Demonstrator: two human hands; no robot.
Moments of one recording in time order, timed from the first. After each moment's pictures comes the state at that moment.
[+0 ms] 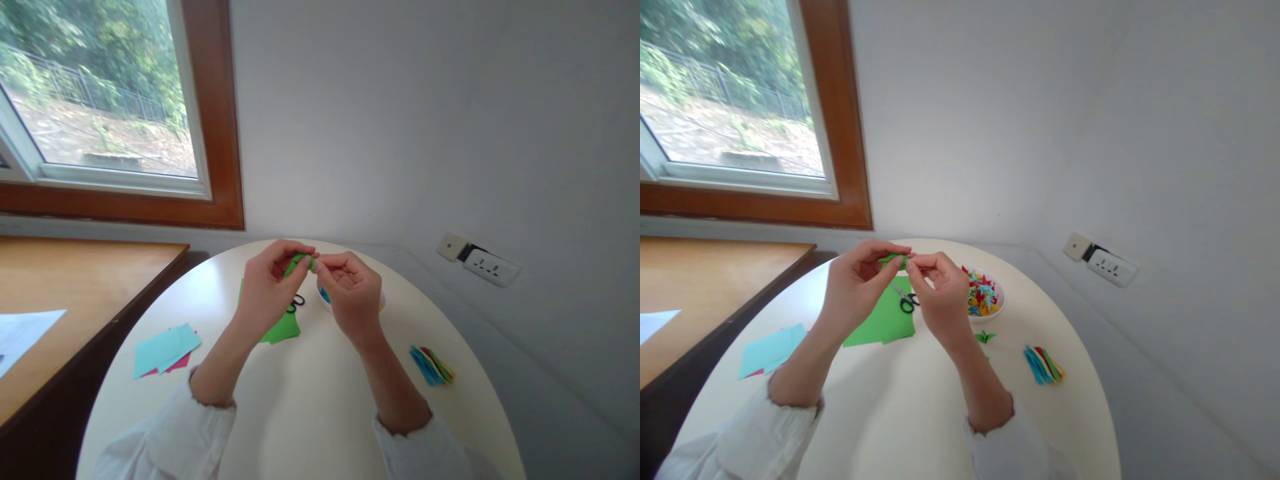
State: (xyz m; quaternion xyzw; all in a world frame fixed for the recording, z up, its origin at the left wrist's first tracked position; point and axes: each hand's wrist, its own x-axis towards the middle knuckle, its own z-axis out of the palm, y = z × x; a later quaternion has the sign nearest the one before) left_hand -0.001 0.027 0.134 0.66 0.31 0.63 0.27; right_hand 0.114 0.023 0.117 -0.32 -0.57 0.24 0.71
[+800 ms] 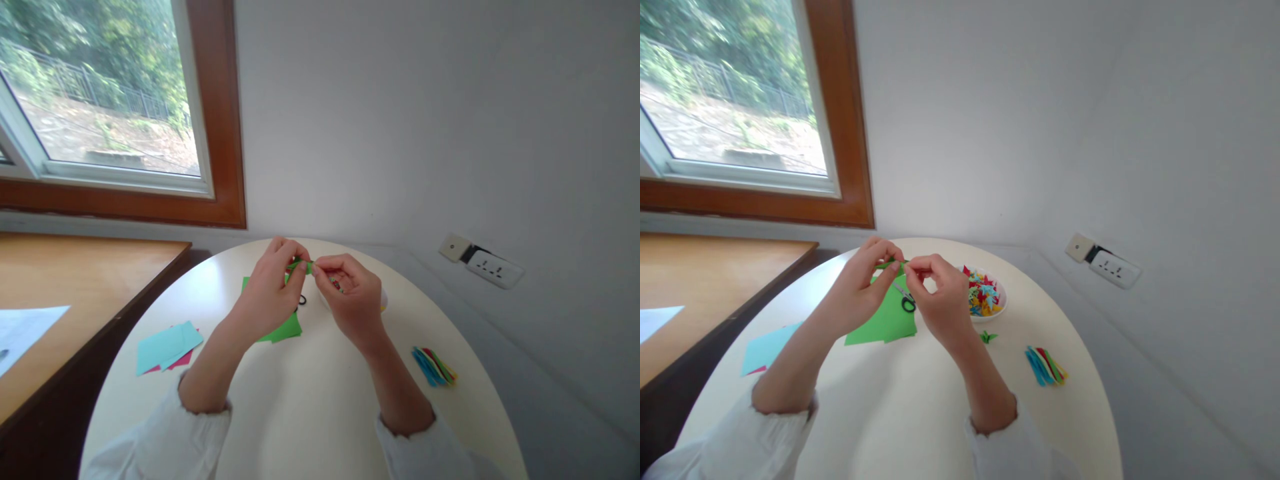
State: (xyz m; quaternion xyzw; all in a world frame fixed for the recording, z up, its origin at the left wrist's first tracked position) left_hand -0.013 0.024 0.141 0.77 0.38 0.49 0.14; right_hand 0.120 0.022 0.114 -0.36 -0.67 0.11 0.64
